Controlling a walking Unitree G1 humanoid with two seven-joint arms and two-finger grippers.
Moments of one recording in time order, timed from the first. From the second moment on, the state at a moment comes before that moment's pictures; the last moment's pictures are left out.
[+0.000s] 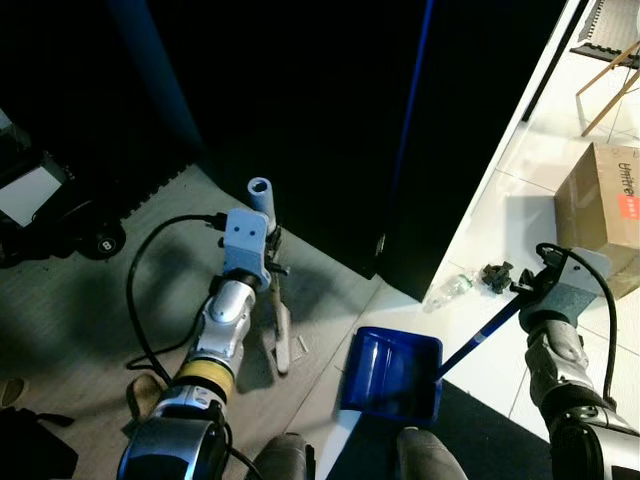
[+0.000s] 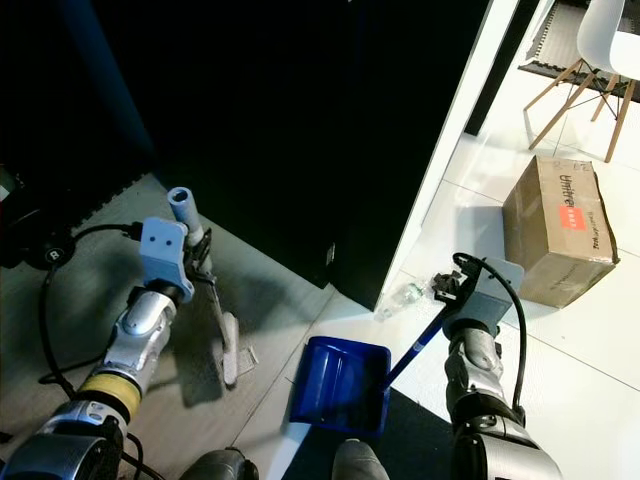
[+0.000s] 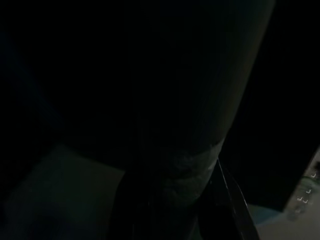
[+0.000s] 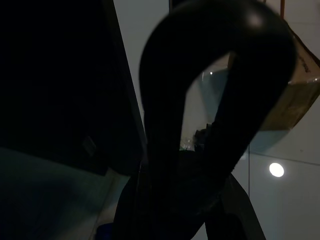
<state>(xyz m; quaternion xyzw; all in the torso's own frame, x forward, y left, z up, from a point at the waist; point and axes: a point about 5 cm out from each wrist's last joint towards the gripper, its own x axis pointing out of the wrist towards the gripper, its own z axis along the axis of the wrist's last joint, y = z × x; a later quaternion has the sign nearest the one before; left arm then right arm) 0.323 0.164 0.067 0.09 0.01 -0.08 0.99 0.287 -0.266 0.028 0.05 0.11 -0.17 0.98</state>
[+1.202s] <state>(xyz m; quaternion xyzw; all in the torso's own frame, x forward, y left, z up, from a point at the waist) 0.372 0.161 0.124 0.30 -0.04 -0.12 0.94 0.345 -0.279 0.120 0.04 -0.03 -0.14 0.99</state>
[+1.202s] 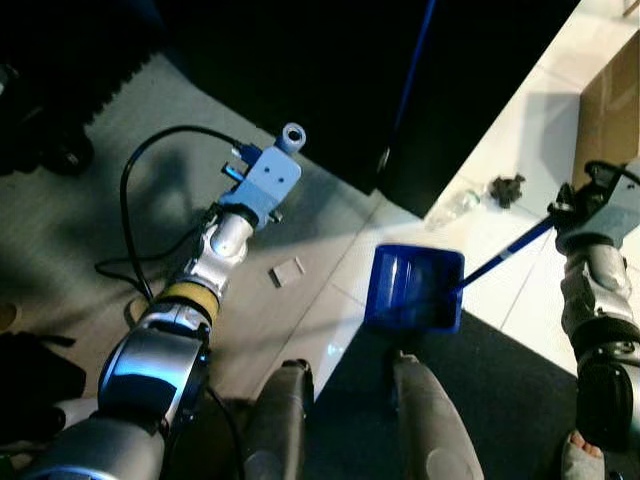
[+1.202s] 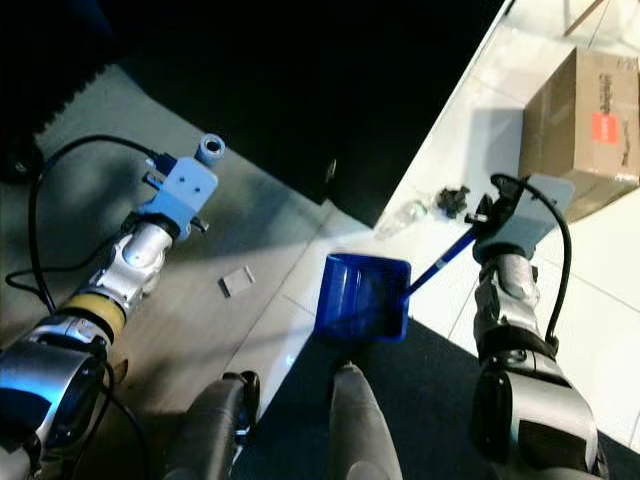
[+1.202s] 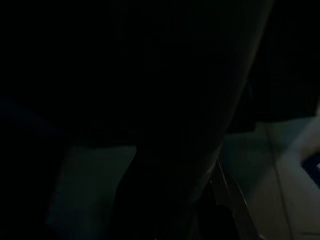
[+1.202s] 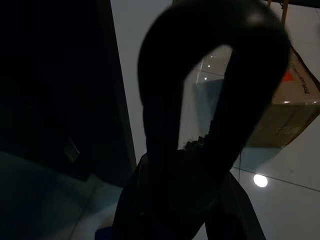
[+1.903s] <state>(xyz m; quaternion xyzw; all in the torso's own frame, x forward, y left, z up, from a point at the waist) 0.355 0.079 0.099 0.26 -0.03 -0.25 0.93 0.366 -0.234 0.119 -0.01 0.02 -0.11 0.99</state>
